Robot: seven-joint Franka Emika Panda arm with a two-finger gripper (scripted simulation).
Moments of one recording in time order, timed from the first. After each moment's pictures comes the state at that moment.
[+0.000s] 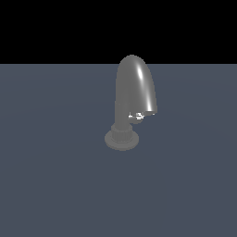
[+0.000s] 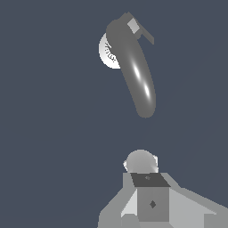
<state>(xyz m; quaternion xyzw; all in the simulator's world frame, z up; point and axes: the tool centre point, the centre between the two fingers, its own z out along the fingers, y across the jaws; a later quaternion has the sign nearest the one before) -0.171 0.006 0.468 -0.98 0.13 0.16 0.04</state>
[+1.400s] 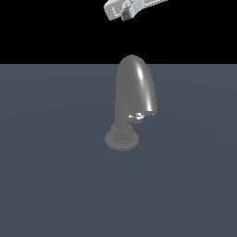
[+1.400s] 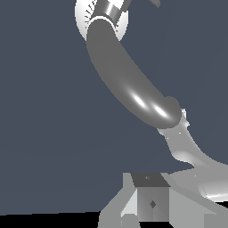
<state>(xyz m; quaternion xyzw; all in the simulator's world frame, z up) -0.045 -0.022 0.395 -0.86 0.32 0.39 0.11</state>
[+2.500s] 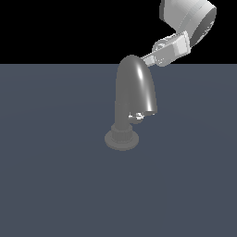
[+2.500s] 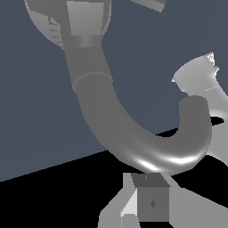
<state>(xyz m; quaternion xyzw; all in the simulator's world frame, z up) 0.010 -0.068 0.284 -0.66 0.45 0.57 0.17</state>
